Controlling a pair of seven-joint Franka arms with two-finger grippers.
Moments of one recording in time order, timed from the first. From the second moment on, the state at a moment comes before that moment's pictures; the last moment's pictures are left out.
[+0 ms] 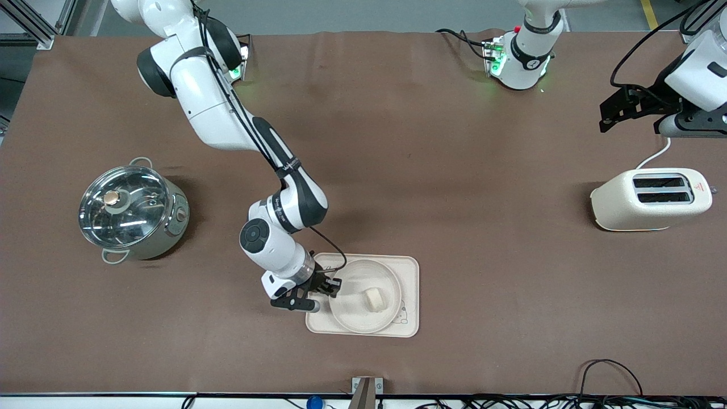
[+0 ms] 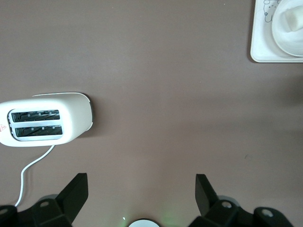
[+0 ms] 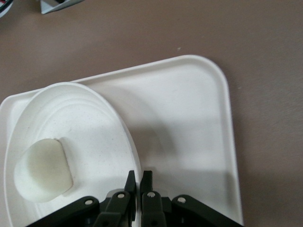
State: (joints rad) left arm 0.05 -0.04 -0.19 -1.53 0.00 1.46 -0.08; right arm 0.48 1.11 0.02 -1.03 0.34 2.51 0.41
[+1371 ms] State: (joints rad) left arm 0.02 0.02 -0.27 -1.55 -0.02 1.52 -0.30; right arm 0.23 0.65 0.47 -2.05 0.34 3.06 0.29
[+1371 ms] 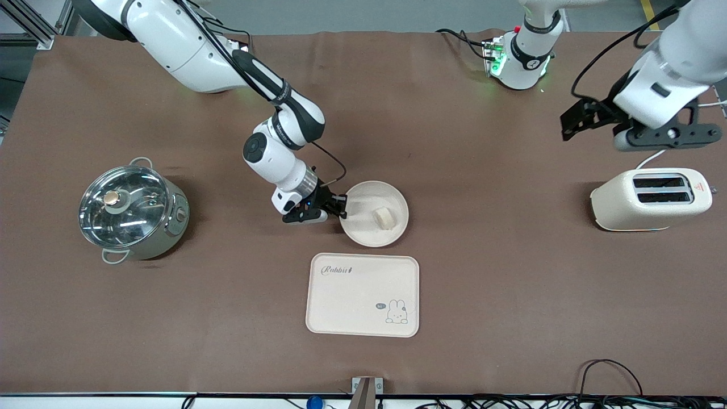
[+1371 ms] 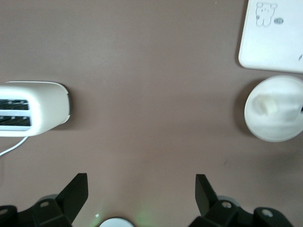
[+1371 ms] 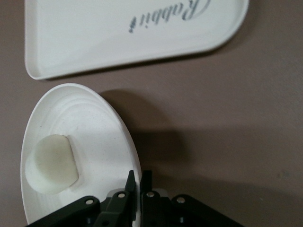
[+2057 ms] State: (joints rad) left arm -0.06 0.25 -0.45 -1.81 0.02 2.09 -0.75; right arm 0.21 0.65 0.48 -2.07 0.34 3.06 0.29
